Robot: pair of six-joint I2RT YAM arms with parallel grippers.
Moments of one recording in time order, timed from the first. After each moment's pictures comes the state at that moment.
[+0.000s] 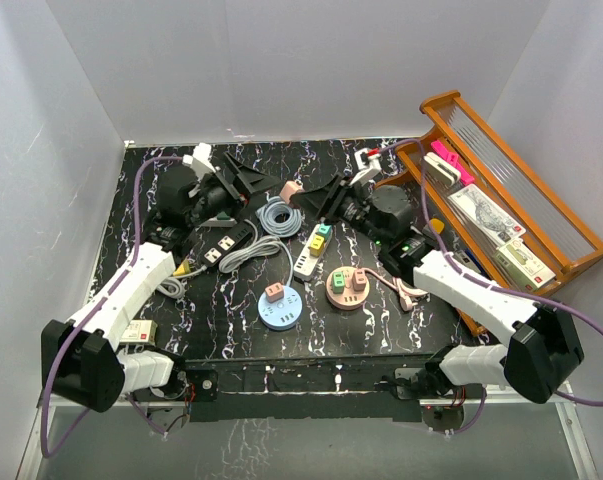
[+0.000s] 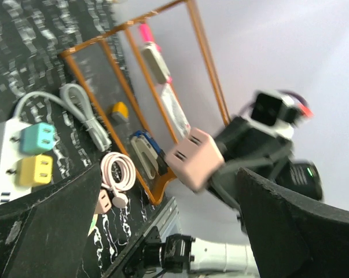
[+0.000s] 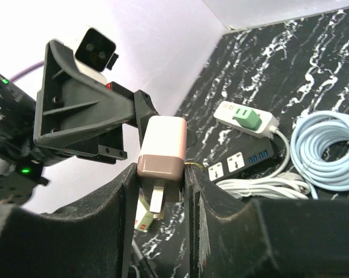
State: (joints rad) left arm -0.33 1.22 0.95 0.12 0.51 -1.11; right arm 0.61 1.25 0.92 0.38 -0.22 0.81
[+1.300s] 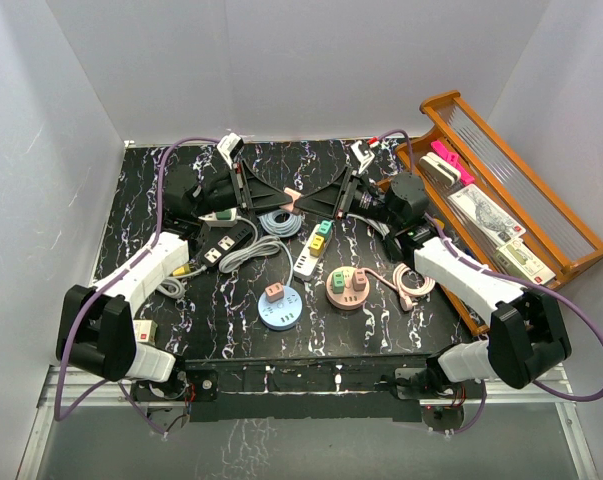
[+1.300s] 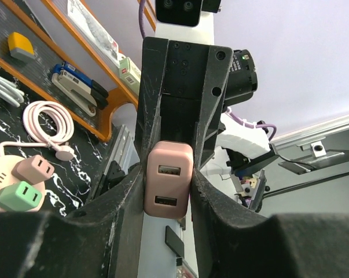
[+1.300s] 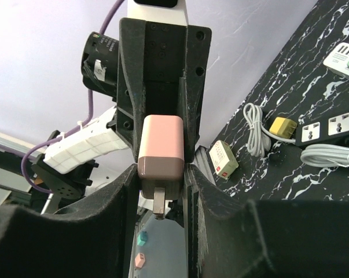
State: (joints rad) left arm -0.34 1.40 0.95 0.62 1.01 -1.29; right arm 0.48 1.35 0.93 0.58 -0.74 1.11
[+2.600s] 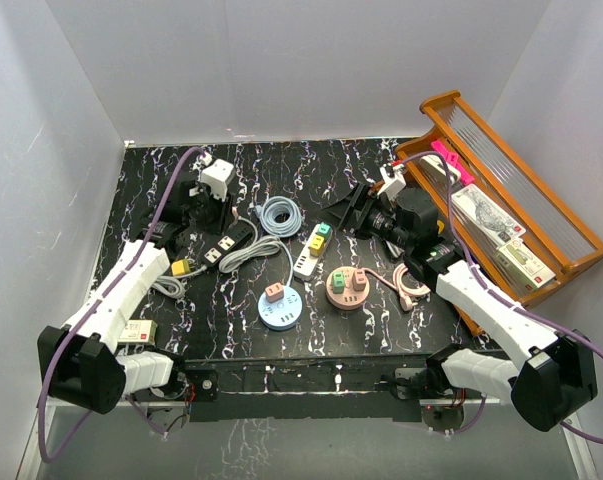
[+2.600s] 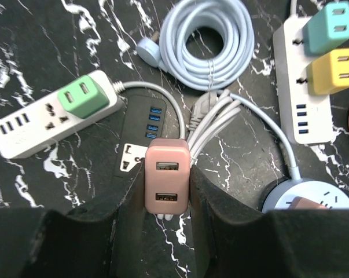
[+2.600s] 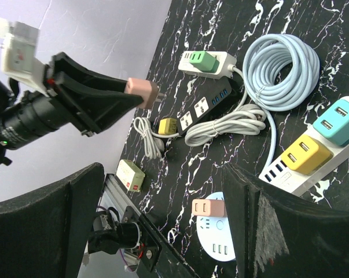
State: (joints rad) left arm -0.29 1.25 1.00 -0.40 0.18 0.15; right arm 0.48 1.12 0.84 0.09 -0.33 0.84
